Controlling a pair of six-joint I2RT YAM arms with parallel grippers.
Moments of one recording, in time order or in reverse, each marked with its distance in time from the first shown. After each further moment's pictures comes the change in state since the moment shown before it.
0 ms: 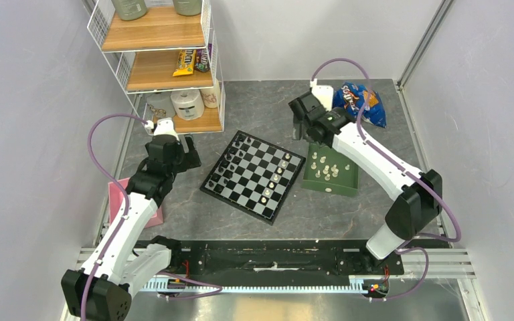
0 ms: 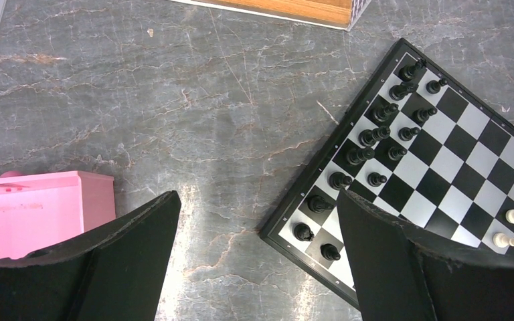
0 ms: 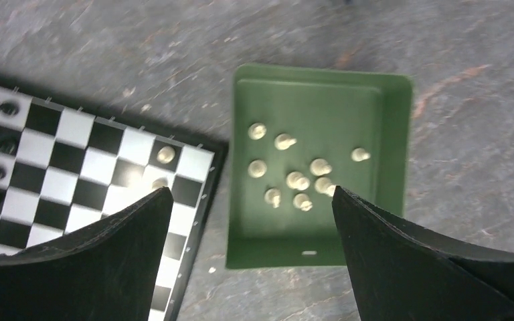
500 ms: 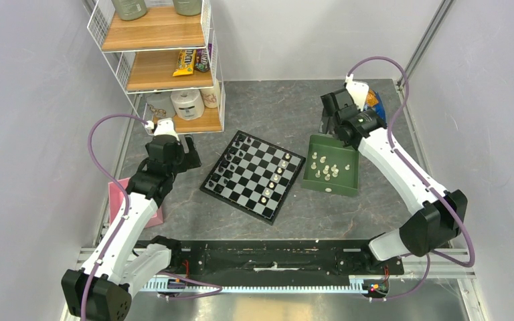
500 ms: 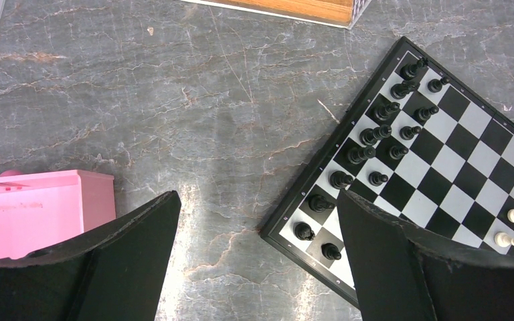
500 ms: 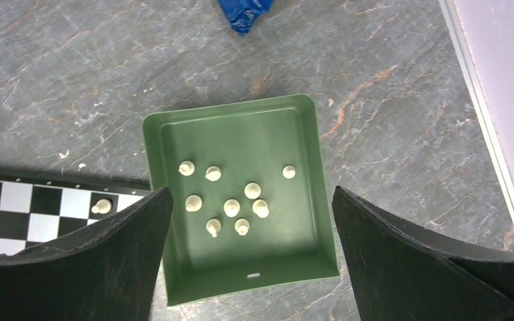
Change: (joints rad) left arm 0.000 0.000 -0.005 0.000 0.000 0.000; right arm -0.184 -0.156 -0.098 0.033 0.051 -0.036
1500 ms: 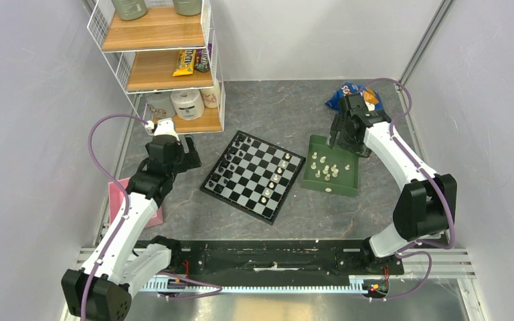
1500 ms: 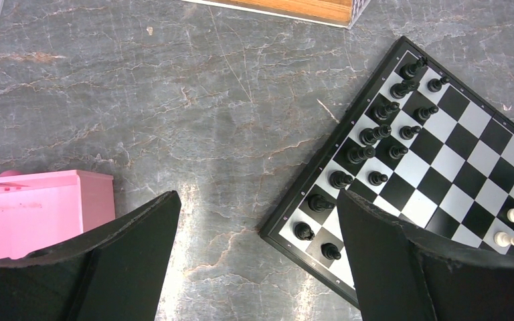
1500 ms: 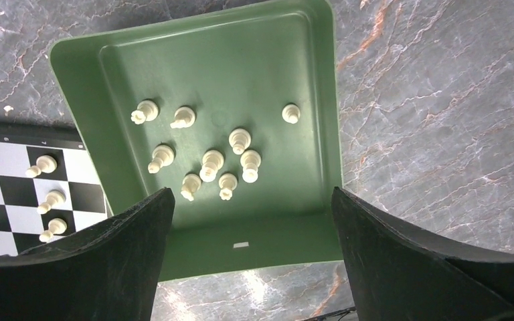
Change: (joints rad) left arm 0.000 0.001 0.000 0.000 0.001 0.000; right arm -0.228 0.085 -0.115 -0.037 -0.355 0.000
